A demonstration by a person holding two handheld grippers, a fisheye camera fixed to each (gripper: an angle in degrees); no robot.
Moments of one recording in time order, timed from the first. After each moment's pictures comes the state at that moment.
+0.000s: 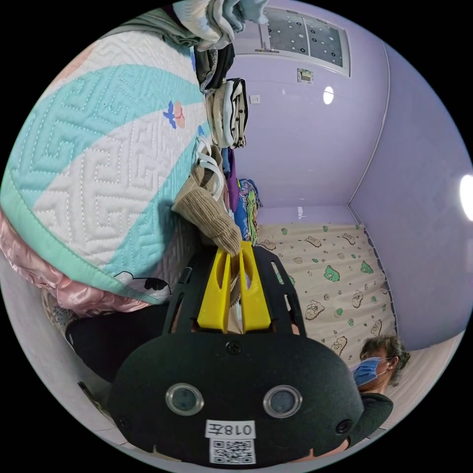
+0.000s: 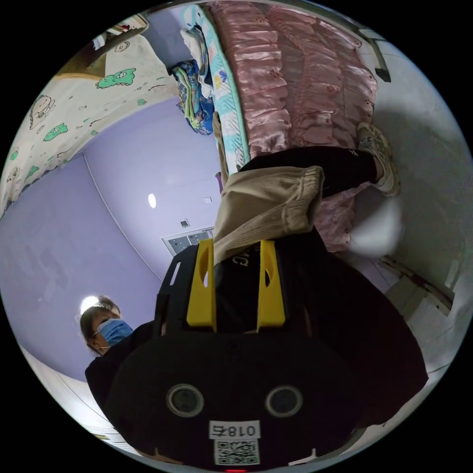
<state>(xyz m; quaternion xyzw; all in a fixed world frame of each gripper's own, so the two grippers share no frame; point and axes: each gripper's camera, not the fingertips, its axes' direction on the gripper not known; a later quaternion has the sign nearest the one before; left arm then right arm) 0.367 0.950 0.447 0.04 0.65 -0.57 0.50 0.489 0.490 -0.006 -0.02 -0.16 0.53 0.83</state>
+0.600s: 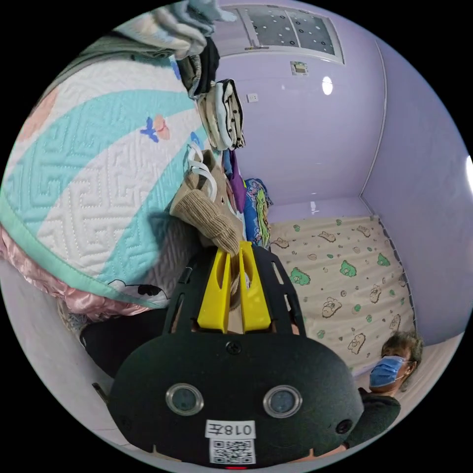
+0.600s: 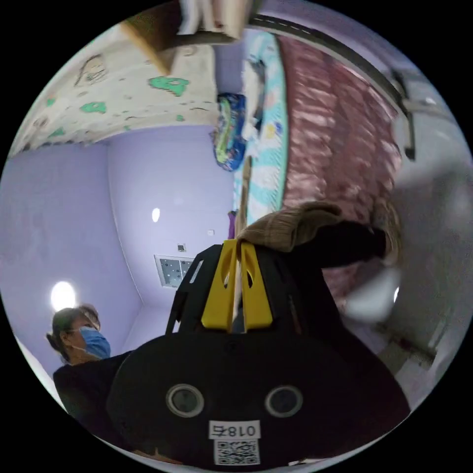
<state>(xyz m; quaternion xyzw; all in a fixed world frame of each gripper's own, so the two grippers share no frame) 0.361 0.911 0.416 0.03 0.62 -0.55 0.56 0.351 0.394 0.019 0.10 -0.06 0.42 0.90</state>
